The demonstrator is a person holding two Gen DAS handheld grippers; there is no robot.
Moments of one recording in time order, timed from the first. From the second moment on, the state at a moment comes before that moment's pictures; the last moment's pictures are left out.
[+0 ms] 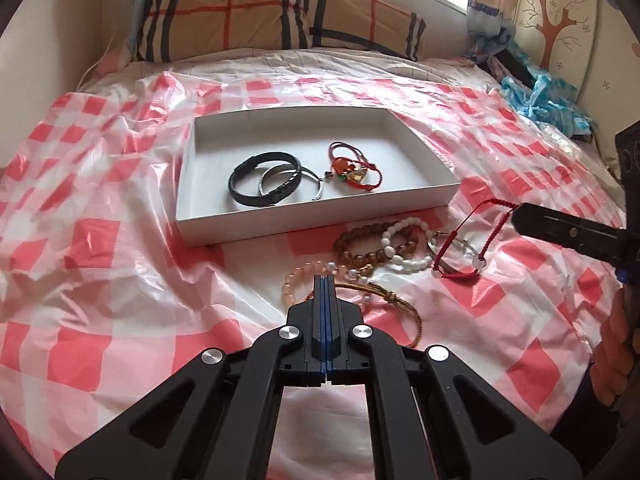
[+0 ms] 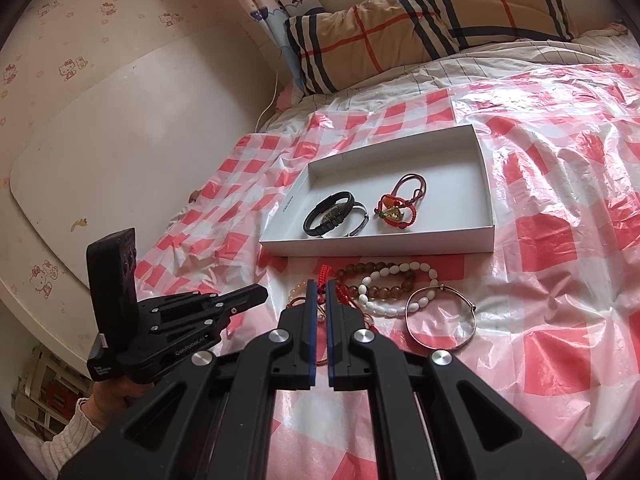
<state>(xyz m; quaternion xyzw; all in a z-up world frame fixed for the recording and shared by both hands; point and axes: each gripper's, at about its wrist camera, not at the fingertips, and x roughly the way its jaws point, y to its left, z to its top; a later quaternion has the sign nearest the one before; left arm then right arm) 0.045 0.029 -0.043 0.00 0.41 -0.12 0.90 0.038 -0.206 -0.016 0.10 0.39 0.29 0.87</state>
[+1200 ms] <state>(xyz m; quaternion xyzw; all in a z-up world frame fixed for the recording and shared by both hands) 0.051 -0.005 -0.081 0.08 0.48 -0.13 0.86 0.037 -0.204 -0.014 0.10 0.38 0.30 0.87</state>
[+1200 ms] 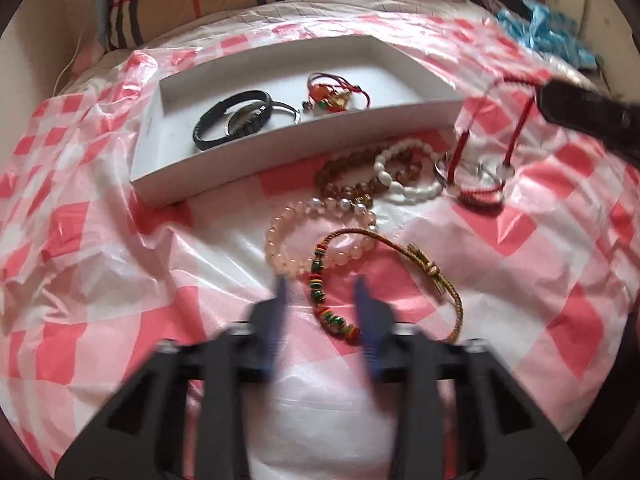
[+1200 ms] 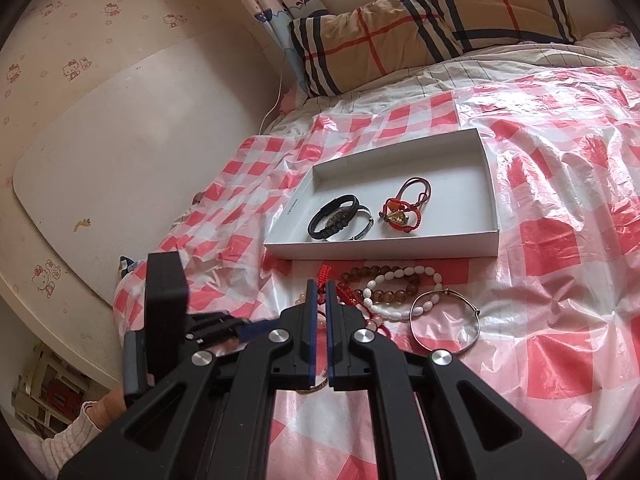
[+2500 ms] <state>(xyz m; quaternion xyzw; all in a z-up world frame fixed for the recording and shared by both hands) 0.048 0.024 0.007 -0.04 0.33 -0.13 0.93 0.052 -0.209 0.010 0.14 0.33 0.31 0.88</state>
